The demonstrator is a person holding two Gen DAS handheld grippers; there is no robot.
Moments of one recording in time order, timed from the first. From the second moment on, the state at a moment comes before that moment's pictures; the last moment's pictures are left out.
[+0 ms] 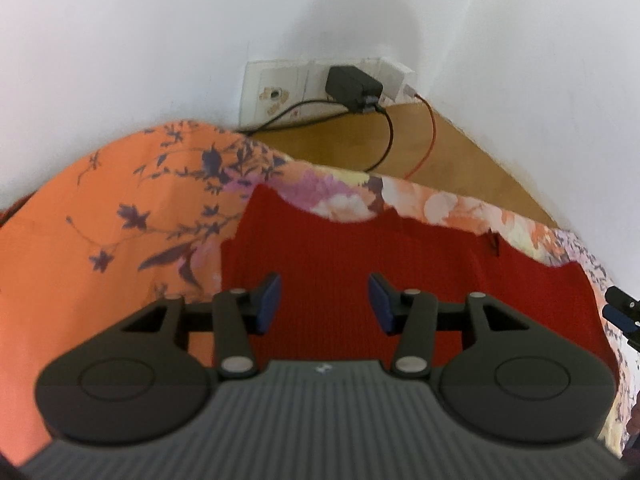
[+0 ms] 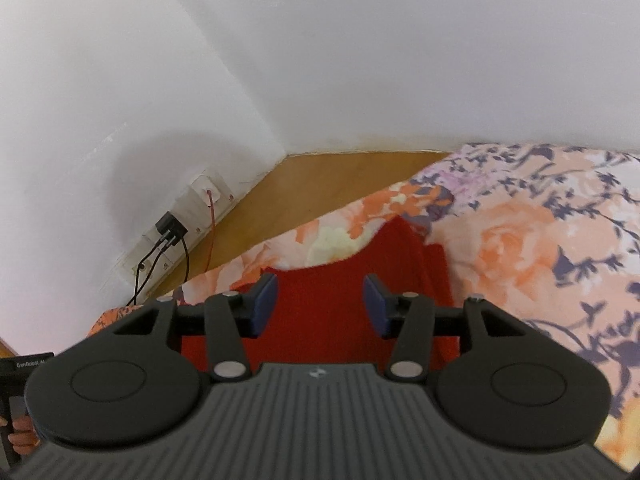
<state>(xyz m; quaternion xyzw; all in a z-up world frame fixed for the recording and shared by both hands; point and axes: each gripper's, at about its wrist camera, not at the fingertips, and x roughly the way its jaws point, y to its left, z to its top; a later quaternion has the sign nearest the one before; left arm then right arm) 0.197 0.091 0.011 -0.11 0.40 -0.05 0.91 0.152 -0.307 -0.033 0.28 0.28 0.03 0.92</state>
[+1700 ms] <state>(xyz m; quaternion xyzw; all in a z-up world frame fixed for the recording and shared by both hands) 0.124 0.015 -0.012 -0.06 0.46 -0.02 0.88 0.144 -0.346 -0.103 0.39 0.34 0.17 0.84</state>
